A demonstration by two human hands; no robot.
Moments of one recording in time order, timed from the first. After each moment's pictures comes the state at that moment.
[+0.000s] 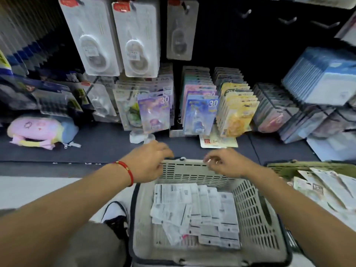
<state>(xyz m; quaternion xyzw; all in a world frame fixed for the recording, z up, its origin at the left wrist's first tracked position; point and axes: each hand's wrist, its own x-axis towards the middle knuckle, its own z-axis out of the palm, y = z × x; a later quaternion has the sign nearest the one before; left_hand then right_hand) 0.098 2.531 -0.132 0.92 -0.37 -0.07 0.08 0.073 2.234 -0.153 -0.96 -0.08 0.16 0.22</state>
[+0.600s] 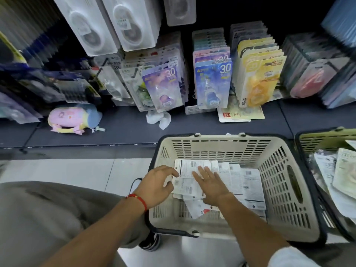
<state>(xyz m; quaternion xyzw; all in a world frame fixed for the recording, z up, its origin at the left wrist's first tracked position) 0.001 2.543 -0.234 0.94 -0.16 -0.18 0.23 0.006 2.315 -0.390 -0.95 -0.15 0.27 0.06</state>
